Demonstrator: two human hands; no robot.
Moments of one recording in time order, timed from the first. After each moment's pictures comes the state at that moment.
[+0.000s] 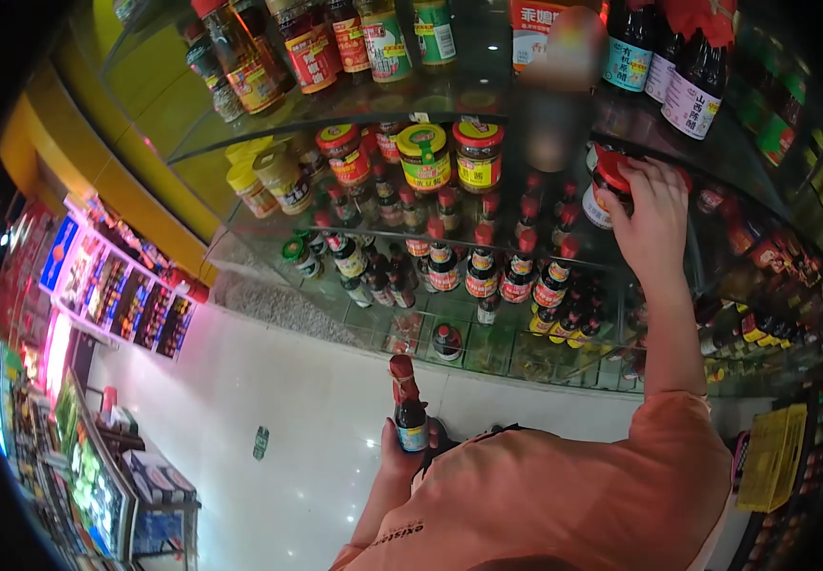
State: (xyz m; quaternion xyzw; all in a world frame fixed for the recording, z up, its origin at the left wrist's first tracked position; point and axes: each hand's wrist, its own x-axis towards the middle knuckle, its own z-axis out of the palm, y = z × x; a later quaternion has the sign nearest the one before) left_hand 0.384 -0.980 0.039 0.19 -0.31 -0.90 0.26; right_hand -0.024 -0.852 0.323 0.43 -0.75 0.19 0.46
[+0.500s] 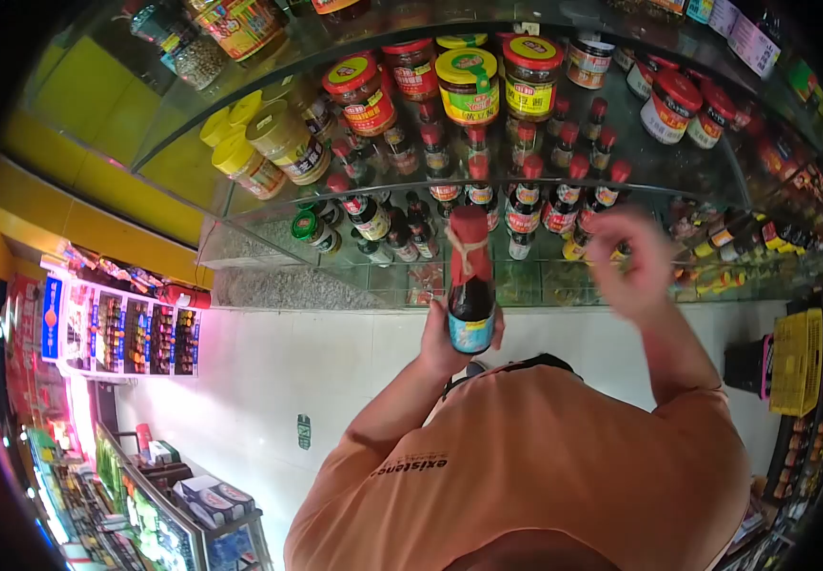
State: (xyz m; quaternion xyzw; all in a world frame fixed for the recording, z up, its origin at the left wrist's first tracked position) left_hand 0.305 -1.121 0.116 -0.05 -0.33 -0.94 0.05; right_hand 0.129 -0.915 0.239 0.49 -0.68 0.53 0.16
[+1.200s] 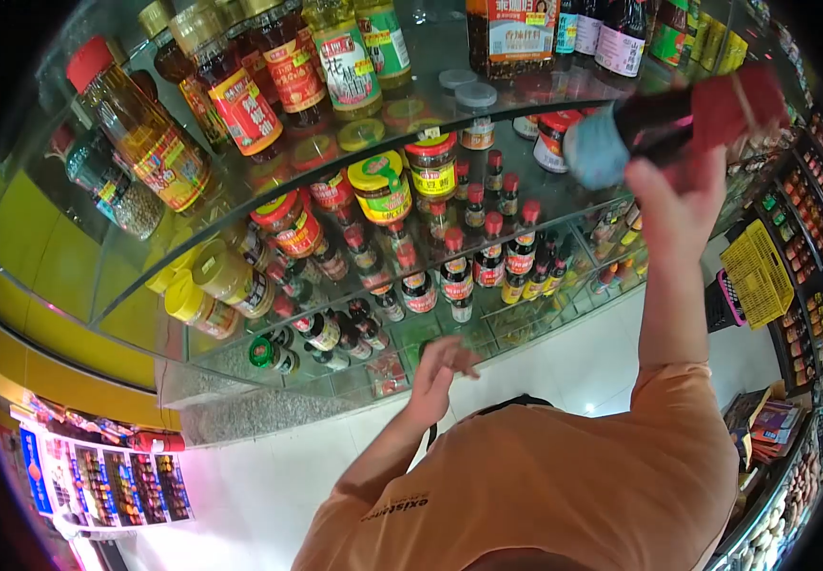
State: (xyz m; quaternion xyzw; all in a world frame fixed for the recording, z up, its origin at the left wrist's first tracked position) left_hand 0.263 -1.151 0.092 -0.22 -0.56 -0.80 0.06; right_hand 0.123 -0.905 0.384 0.38 -0.55 0.66 0.35
